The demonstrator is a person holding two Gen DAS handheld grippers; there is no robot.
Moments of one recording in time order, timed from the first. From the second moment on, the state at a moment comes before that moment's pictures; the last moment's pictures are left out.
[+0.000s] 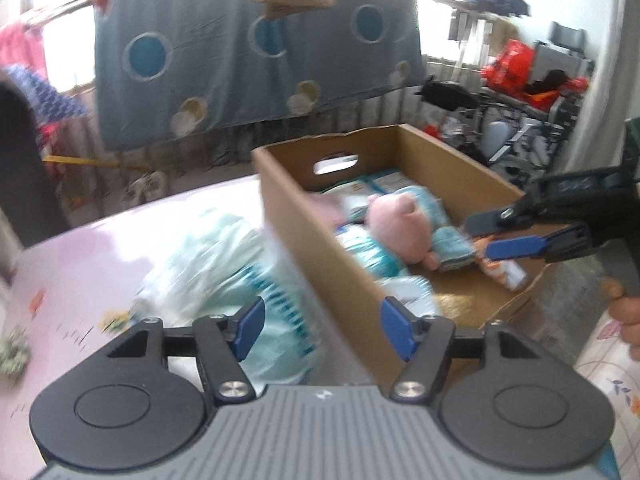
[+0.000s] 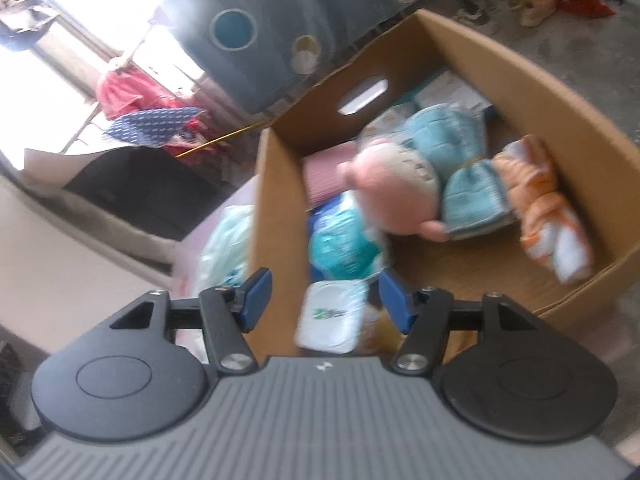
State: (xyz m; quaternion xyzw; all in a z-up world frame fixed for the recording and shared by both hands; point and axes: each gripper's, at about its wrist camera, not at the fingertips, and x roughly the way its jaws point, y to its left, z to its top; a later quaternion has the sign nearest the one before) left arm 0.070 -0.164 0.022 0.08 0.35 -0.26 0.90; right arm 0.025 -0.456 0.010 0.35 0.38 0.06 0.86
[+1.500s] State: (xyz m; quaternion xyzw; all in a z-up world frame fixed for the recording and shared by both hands) left arm 0.194 0.105 -0.116 0.10 0.36 0.18 0.91; right arm 0.332 0.021 -0.079 0.13 0.54 0.36 0.75
